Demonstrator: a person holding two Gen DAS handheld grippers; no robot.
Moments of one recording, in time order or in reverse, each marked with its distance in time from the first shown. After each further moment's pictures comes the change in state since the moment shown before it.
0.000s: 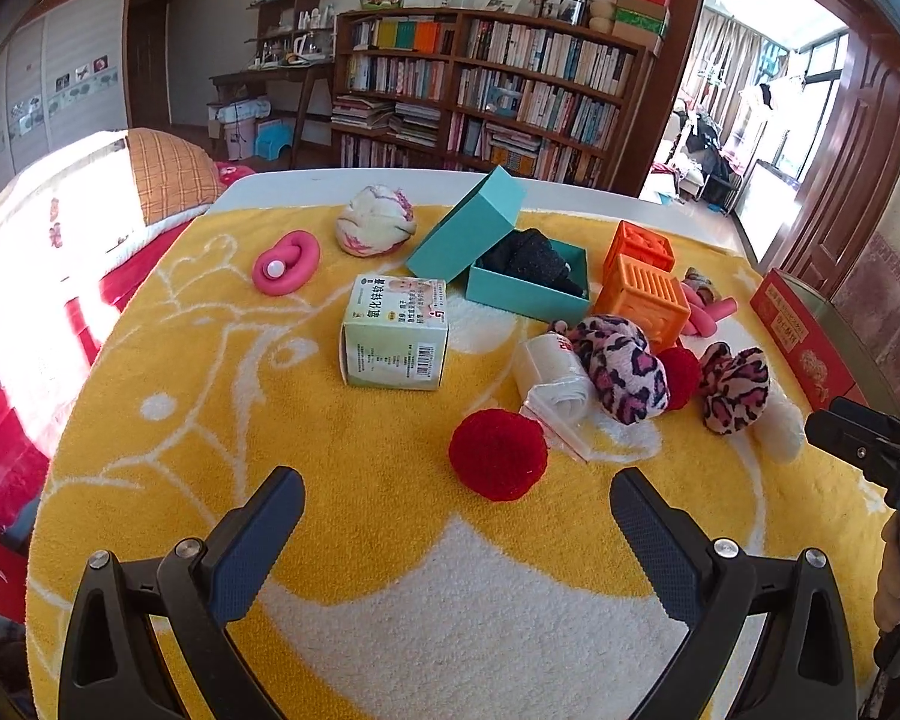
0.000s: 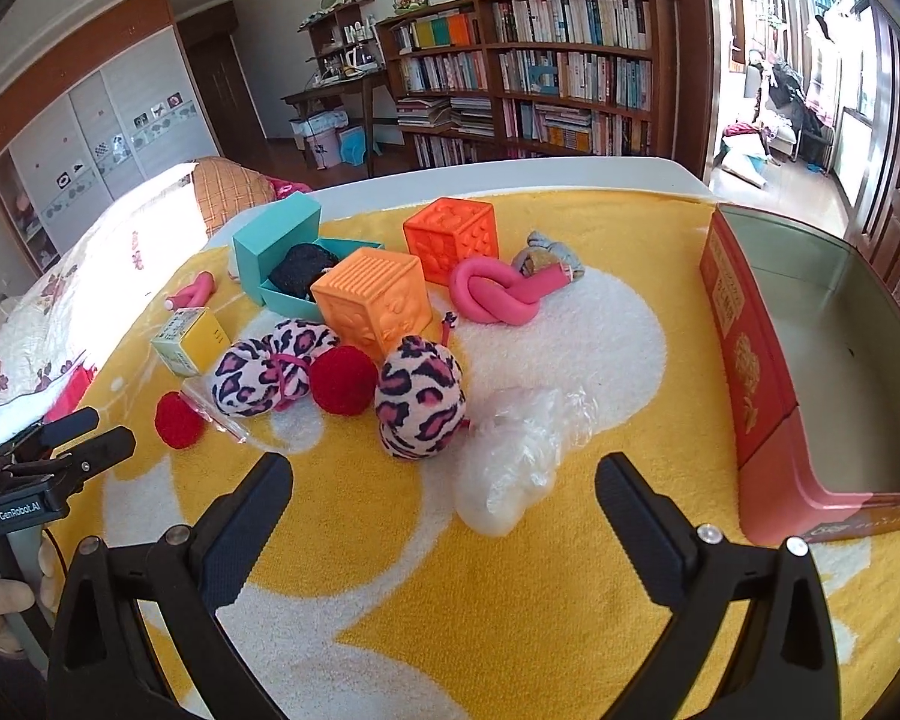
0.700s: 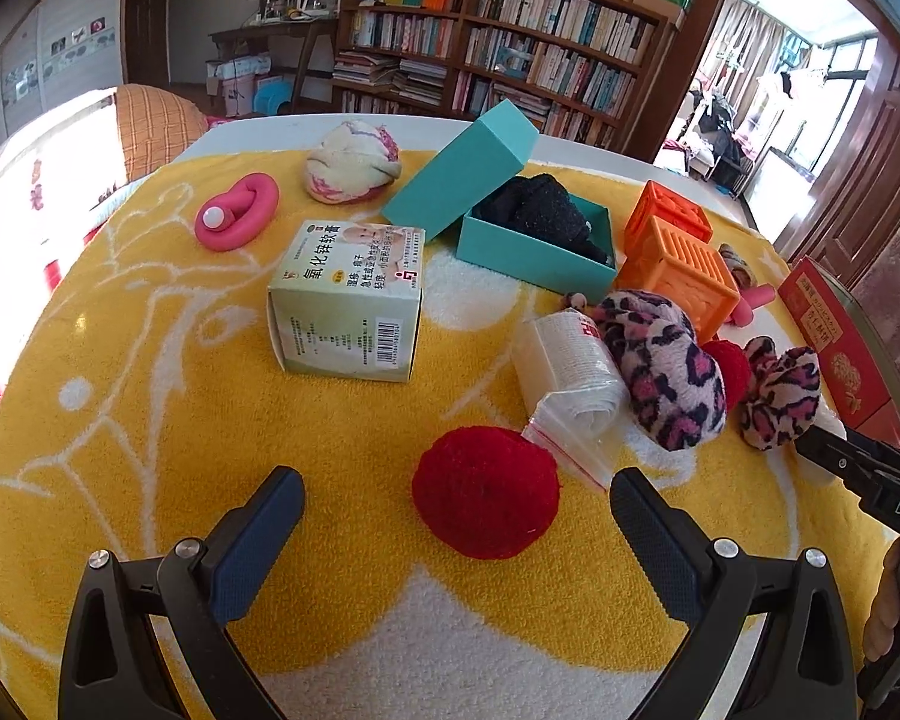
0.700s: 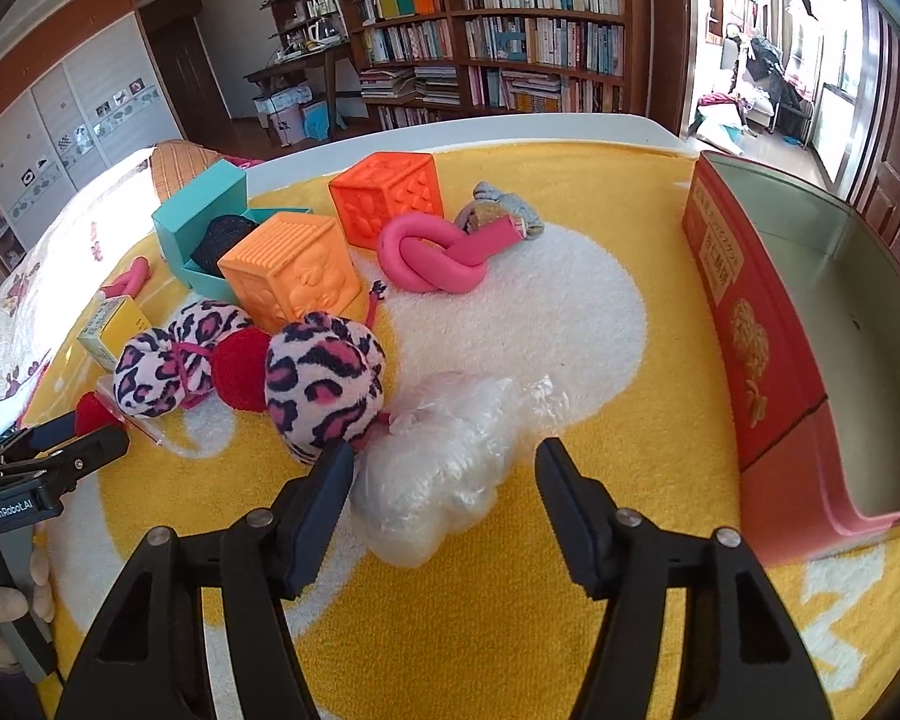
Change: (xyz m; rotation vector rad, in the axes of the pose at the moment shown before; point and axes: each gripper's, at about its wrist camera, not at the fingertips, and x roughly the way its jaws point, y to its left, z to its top) left arm 0.059 -0.002 0.008 -0.054 0.097 -0.012; right arm 0.040 -0.027 -0.003 0.048 0.076 -0.063
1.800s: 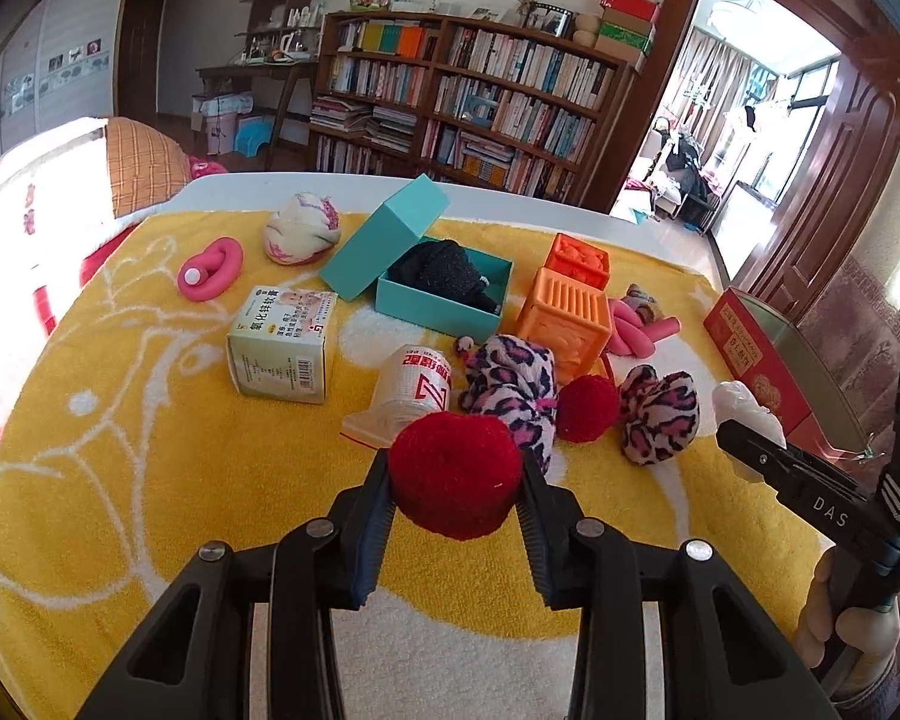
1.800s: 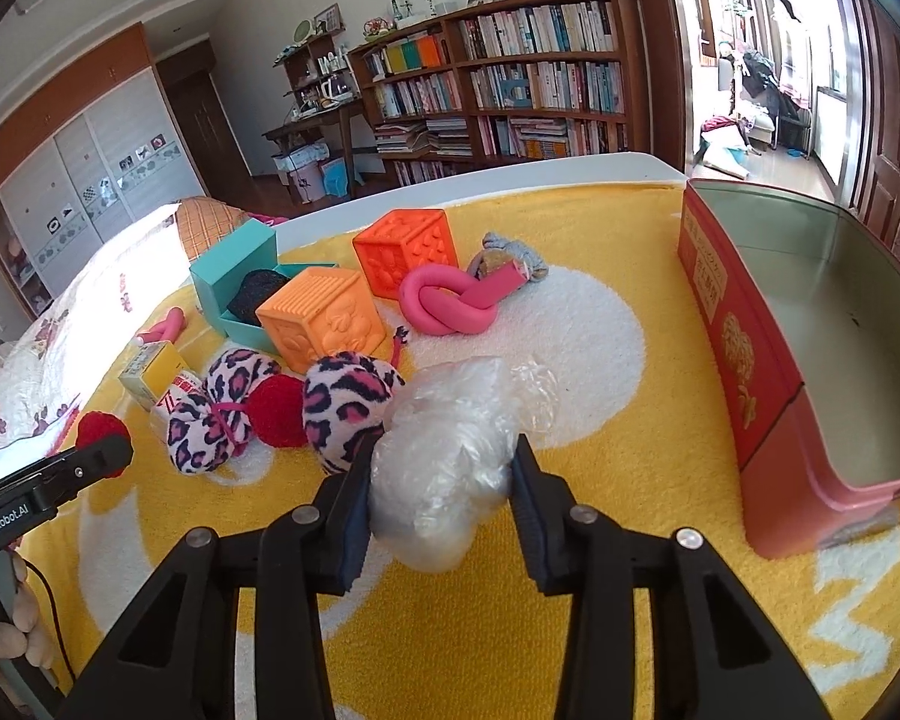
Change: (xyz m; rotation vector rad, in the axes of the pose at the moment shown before) left arm -0.056 -0.045 -0.009 0.019 -0.118 -0.075; right arm -0.028 -0.007 -0.009 0.046 -0.152 0.074
